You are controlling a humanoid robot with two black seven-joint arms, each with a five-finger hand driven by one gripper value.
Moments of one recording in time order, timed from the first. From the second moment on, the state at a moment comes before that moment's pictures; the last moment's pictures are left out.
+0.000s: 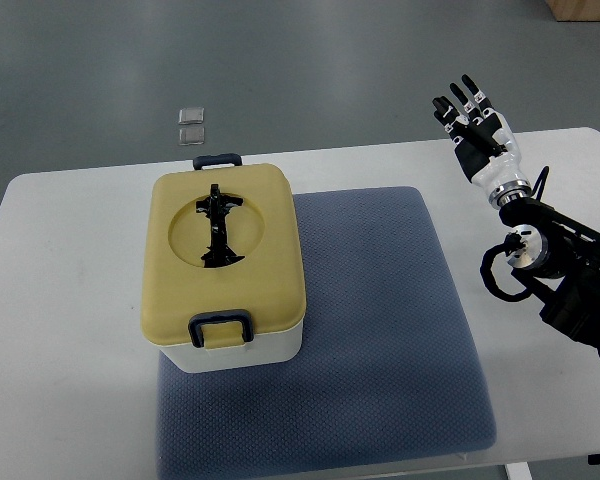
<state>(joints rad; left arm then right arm) -0.01 0.00 -0.07 -0.14 -0.05 -0.05 0.12 0.78 -0.20 0.59 0.58 0.12 0.21 0.55</state>
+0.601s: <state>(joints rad) -0.01 0.00 -0.07 -0.14 -0.05 -0.05 0.12 0.78 -0.20 0.59 0.58 0.12 0.21 0.55</state>
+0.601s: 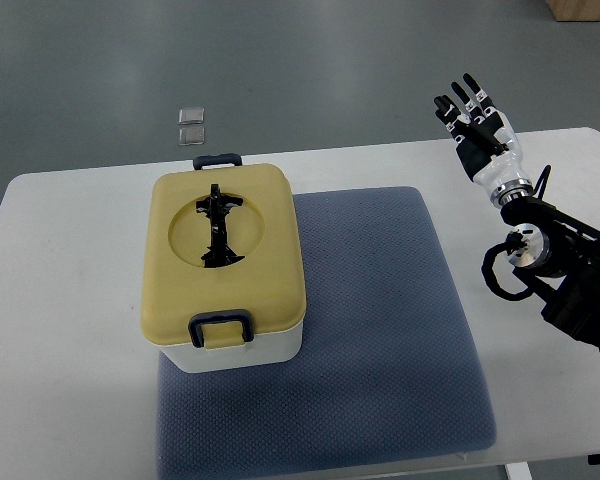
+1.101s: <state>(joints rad) -0.01 0.00 -0.07 -0.14 -0.05 -0.05 0.12 0.78 -0.20 0.59 0.58 0.12 0.21 0.55</state>
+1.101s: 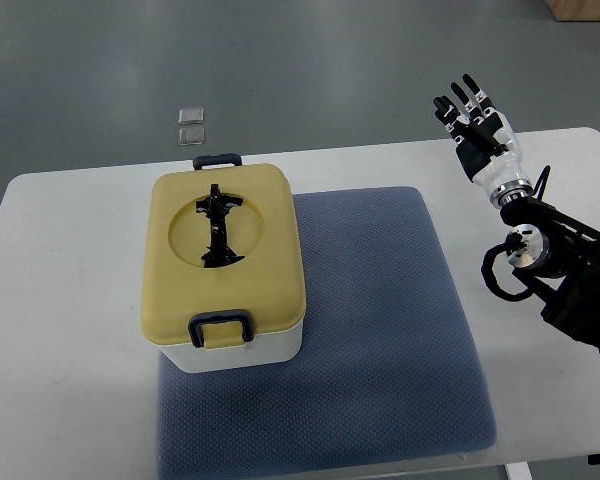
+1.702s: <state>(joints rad) -0.01 0.00 -0.07 -0.14 -0.05 -0.05 0.12 0.92 -0.27 0.54 0.59 -0.12 0.21 0.55</state>
